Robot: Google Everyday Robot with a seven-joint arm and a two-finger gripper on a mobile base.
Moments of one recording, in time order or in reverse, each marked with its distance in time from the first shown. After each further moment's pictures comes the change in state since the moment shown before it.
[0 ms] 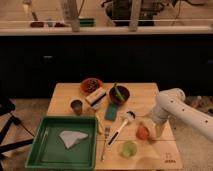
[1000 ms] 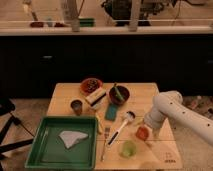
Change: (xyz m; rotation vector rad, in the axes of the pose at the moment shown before) arm -0.064 0.012 -0.007 -0.008 -0.127 -0.438
